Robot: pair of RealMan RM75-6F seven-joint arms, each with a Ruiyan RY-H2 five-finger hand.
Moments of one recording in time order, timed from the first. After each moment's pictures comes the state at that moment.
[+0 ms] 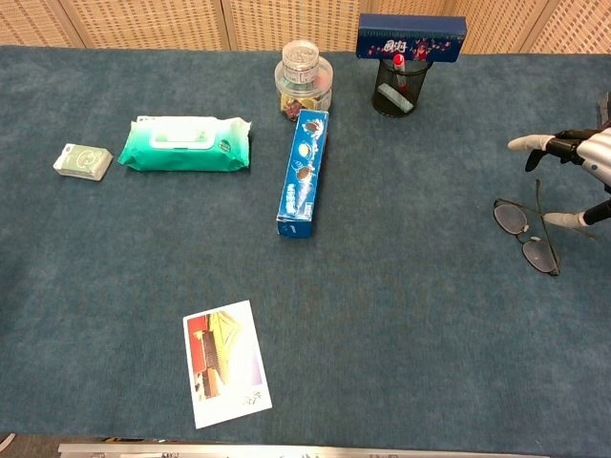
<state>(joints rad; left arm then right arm) -0.06 -1.13 0.01 -1.76 1.41 1.42 0.23 0.40 -1.48 -0.13 -0.81 -1.75 1.37 0.40</state>
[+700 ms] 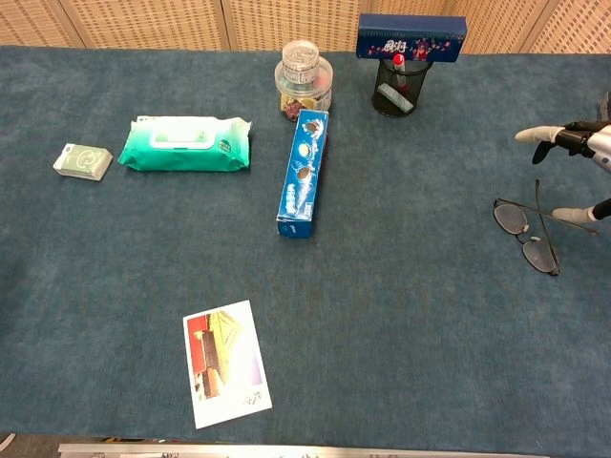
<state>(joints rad) -0.06 -1.14 0.01 -1.76 1.41 1.42 0.23 0.39 -1.45 -0.12 -0.85 -1.74 1.39 0.37</state>
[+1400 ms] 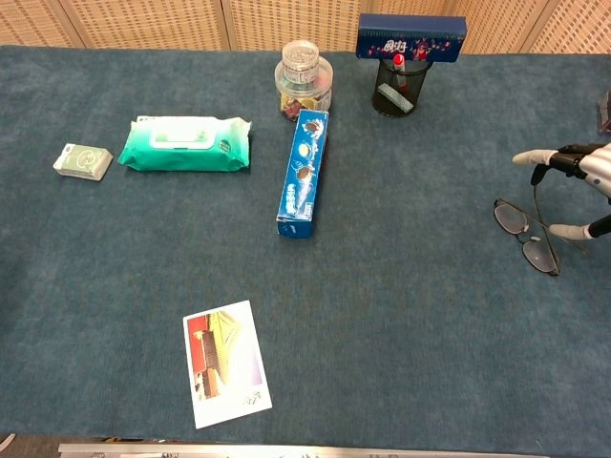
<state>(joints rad) -0.05 -1.14 0.01 -1.75 1.41 1.42 0.21 0.37 -1.48 -0.15 -0.82 -1.74 1.35 0.37</state>
